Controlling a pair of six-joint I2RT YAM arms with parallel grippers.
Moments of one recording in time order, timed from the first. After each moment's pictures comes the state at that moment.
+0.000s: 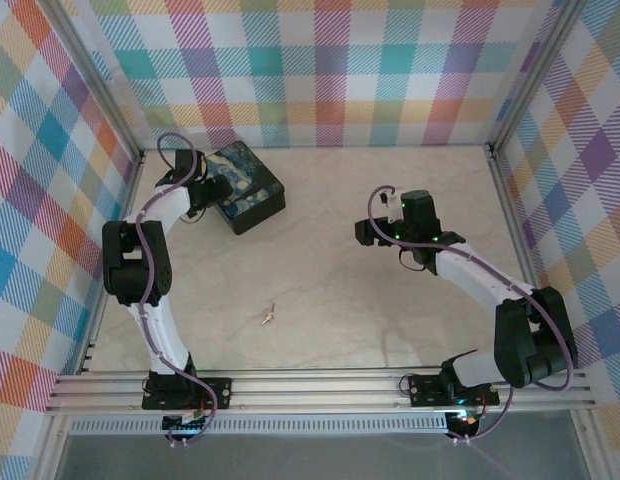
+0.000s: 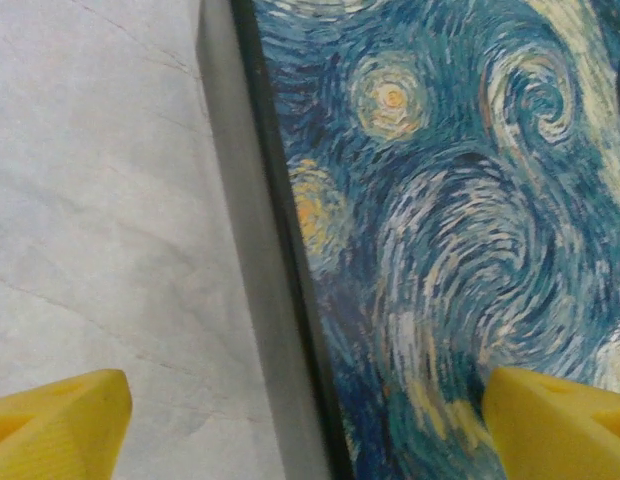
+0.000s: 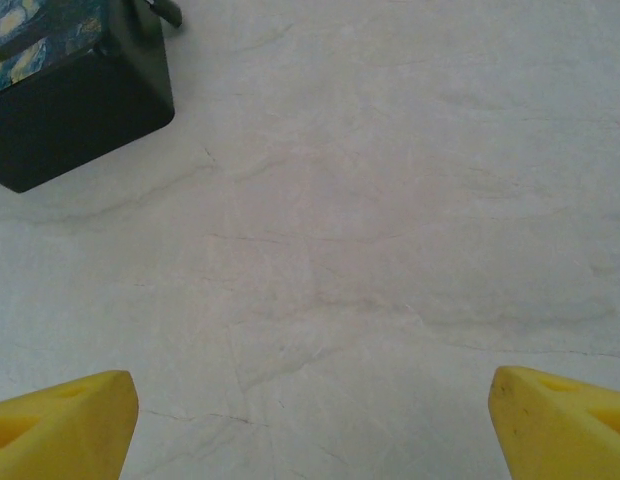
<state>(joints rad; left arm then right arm) 0.01 1.96 1.46 -0.42 0.04 -0.52 0.36 1.39 0.86 -0.13 -0.19 0.18</state>
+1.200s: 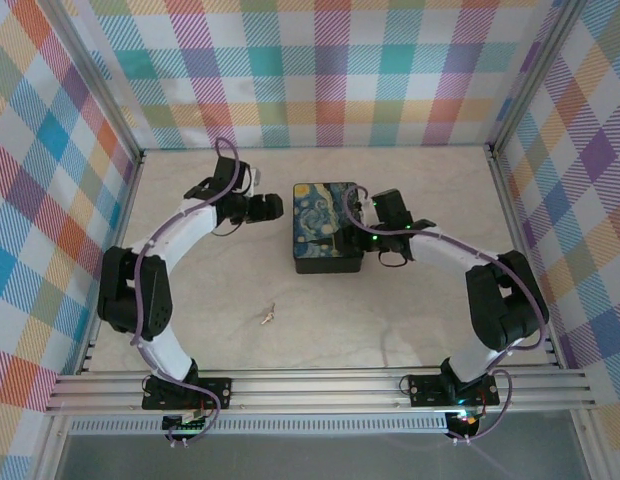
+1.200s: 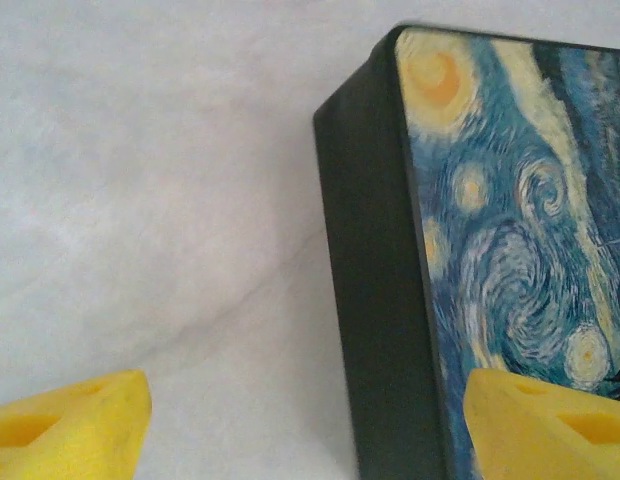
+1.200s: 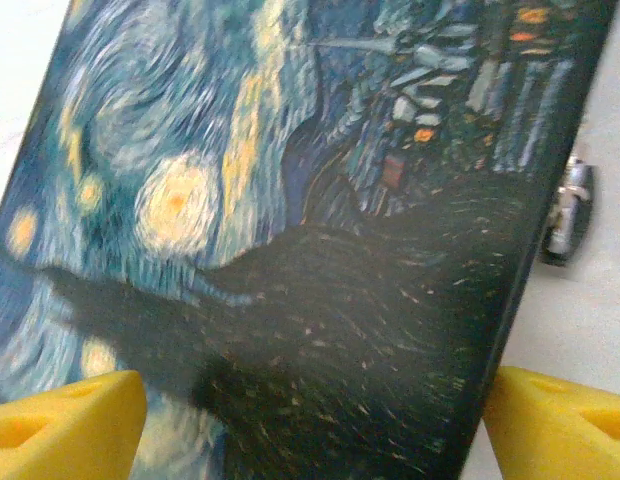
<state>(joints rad) -0.28 1.69 1.30 -0.55 0.20 -0.40 0.48 1.63 1.00 -0.24 -0.31 0.29</state>
